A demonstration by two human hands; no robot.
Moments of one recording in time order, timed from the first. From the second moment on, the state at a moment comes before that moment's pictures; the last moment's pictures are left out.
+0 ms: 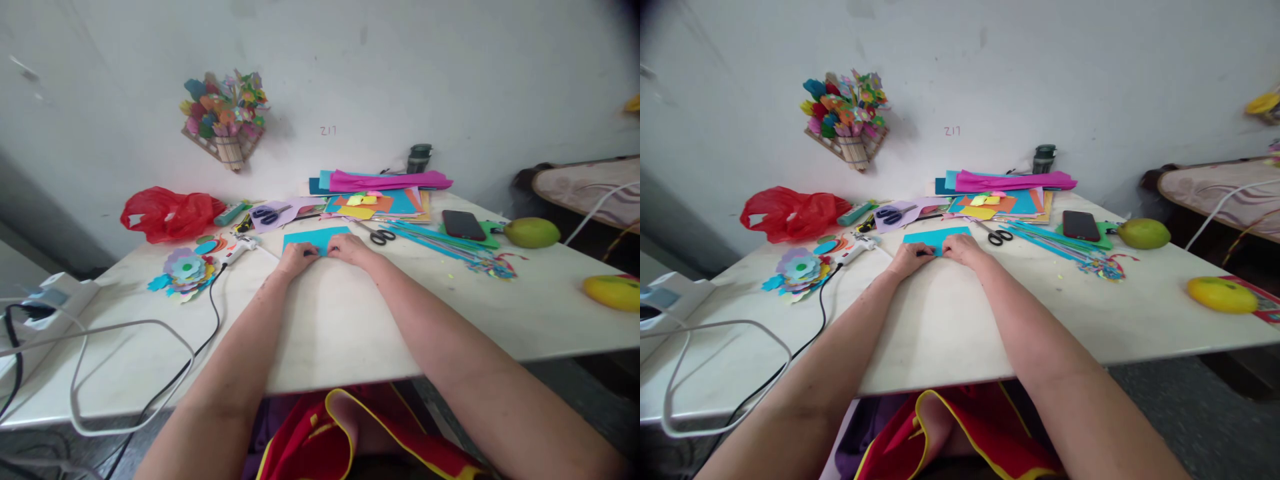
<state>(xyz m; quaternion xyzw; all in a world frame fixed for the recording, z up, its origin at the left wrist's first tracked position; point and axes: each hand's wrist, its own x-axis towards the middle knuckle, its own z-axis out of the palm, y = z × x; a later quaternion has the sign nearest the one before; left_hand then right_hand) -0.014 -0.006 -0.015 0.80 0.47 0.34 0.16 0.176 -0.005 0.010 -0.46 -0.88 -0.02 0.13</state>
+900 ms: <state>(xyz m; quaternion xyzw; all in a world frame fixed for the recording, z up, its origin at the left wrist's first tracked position) -0.011 -0.008 -0.008 0.79 0.51 0.30 0.14 0.169 -0.007 0.010 -0.50 -0.86 -0.01 0.11</state>
